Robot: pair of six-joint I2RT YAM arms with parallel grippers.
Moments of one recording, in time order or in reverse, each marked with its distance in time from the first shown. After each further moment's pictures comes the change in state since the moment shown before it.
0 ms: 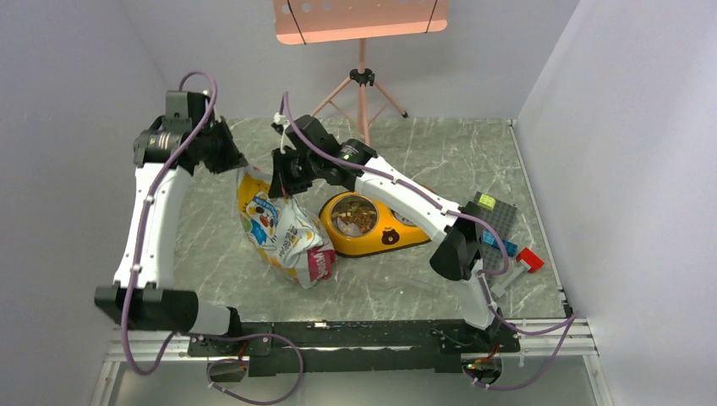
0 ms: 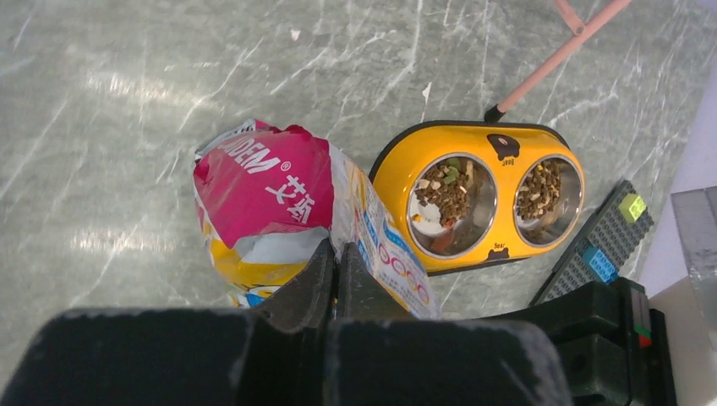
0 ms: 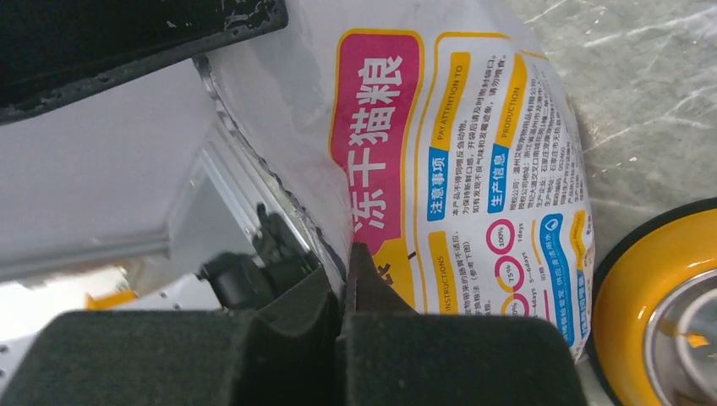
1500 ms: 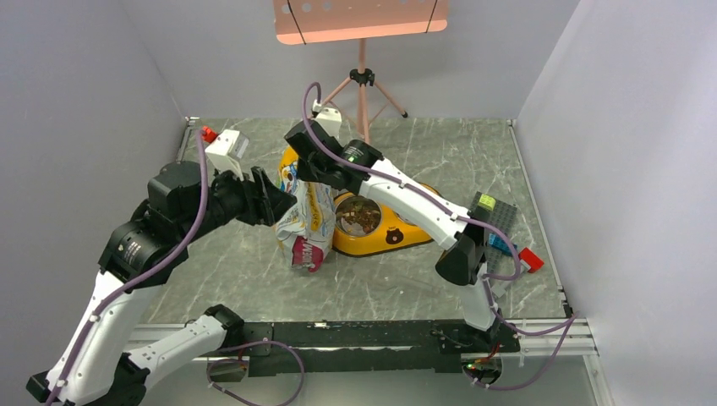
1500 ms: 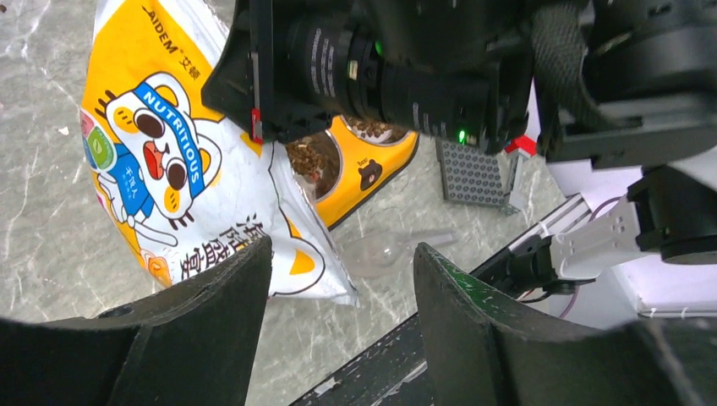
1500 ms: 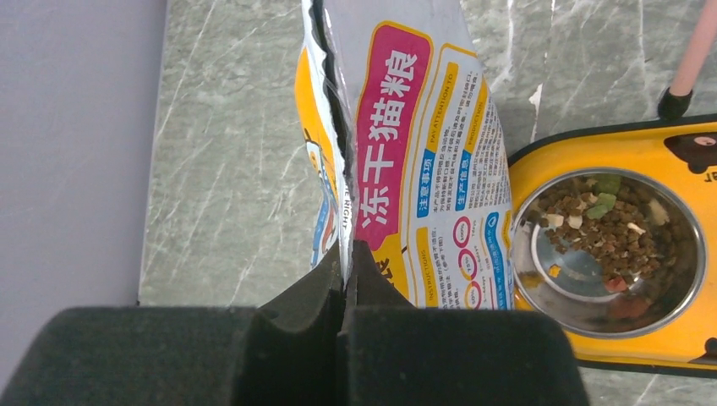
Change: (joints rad) left arm -0.519 -0.447 -0.208 0.231 0.025 0.089; right arm 0.016 -0.057 -0.004 -0.114 0.706 0.300
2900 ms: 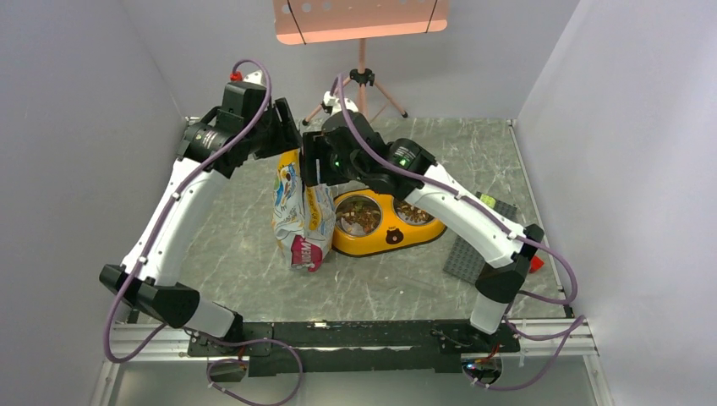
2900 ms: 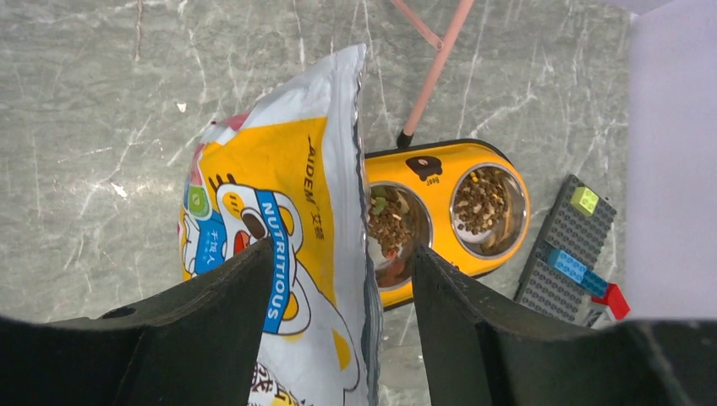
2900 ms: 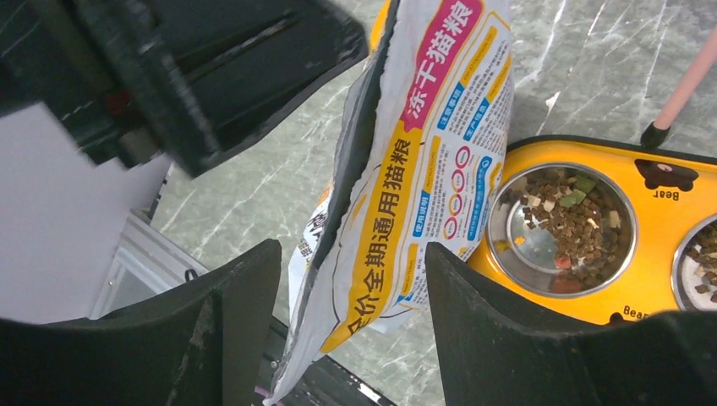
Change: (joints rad) left arm 0.135 0.557 0.356 -0.094 -0.235 -0.173; right arm -0.007 -0.275 -0.130 -0.031 -0.223 -0.230
